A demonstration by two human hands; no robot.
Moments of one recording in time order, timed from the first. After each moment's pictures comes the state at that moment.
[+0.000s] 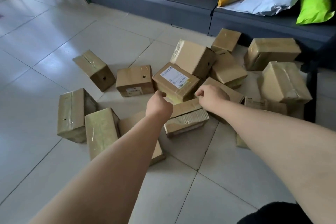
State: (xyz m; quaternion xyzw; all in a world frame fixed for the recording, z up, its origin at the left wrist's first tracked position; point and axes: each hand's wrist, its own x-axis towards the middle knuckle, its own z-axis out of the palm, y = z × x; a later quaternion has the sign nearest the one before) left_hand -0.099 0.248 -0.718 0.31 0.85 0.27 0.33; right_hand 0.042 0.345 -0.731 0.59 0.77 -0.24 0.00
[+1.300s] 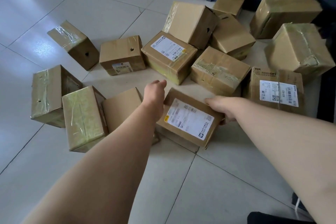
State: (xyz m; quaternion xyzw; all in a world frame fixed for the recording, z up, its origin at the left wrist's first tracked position) left_hand -0.075 0.242 -0.779 0.08 0.73 0.48 0.48; right_hand 0.086 0.310 -0.816 0.66 0.49 -0.55 0.13
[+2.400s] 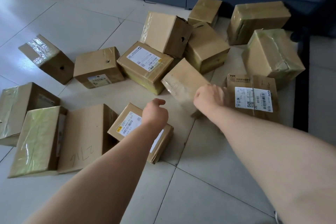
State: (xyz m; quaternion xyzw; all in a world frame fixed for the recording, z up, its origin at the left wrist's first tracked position) left_hand -0.019 0.264 -0.816 0.31 0.83 0.24 0.40; right_hand 0.117 0.353 -0.830 0.64 0.75 -0.14 0.02
